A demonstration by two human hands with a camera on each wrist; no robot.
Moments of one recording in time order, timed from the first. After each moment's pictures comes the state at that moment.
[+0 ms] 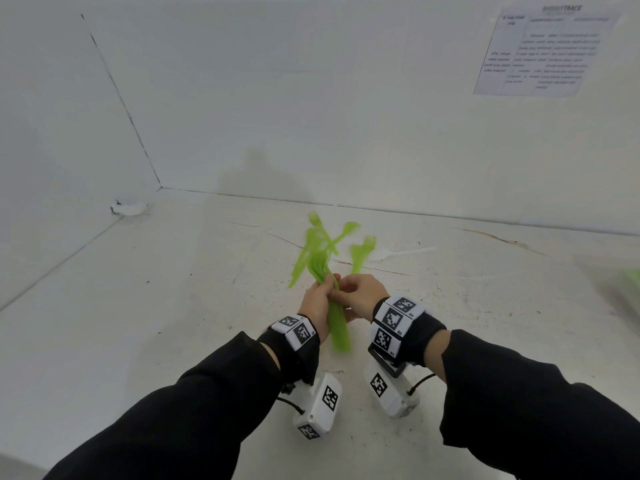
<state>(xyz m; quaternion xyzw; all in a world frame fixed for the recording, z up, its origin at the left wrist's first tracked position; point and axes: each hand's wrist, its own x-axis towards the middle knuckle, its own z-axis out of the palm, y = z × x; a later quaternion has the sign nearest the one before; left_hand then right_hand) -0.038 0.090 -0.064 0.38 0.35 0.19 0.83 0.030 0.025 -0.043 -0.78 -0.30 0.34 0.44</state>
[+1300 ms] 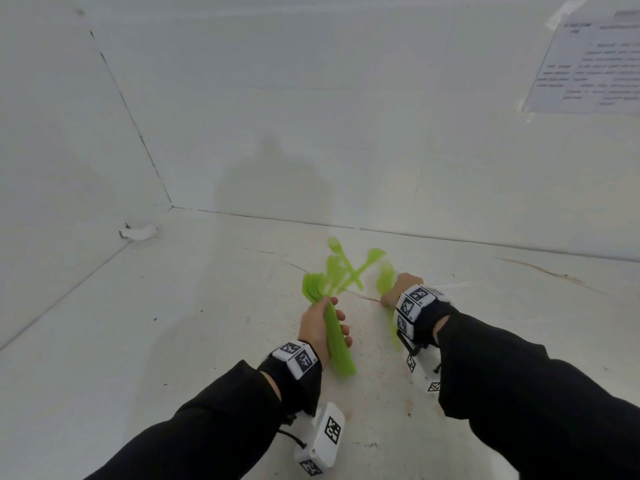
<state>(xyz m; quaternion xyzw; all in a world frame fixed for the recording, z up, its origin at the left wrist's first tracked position) -0.028 0.153 -0.061 0.32 0.44 0.19 0.82 0.123 0.093 -0.041 -0.94 -0.26 0.21 0.11</state>
